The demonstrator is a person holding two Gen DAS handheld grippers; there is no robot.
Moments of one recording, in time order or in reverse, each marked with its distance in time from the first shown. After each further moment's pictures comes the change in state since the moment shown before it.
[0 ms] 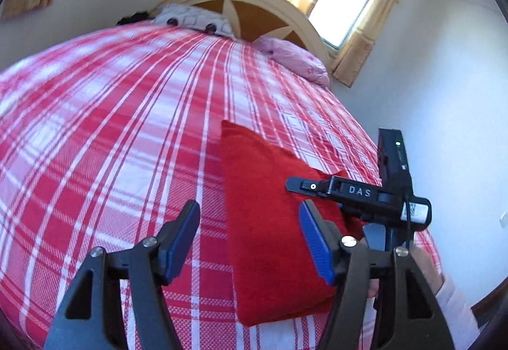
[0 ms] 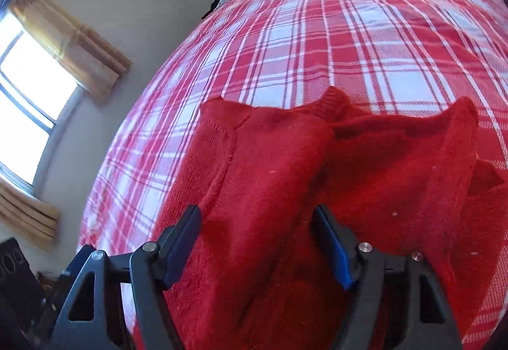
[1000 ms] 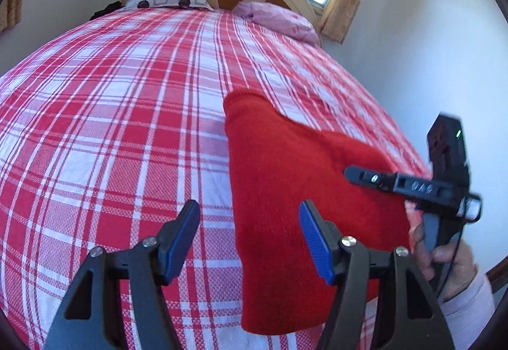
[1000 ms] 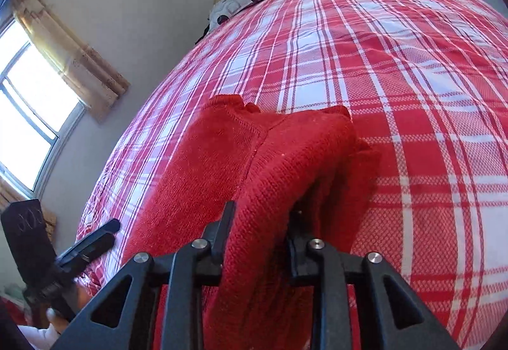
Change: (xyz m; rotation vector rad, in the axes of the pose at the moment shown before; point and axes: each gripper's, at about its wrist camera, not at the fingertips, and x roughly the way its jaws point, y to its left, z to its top) left arm 0.063 -0.052 -0.013 0.170 0.158 0.048; right arm -0.092 -0.087 -0.036 0.046 -0.095 -0.029
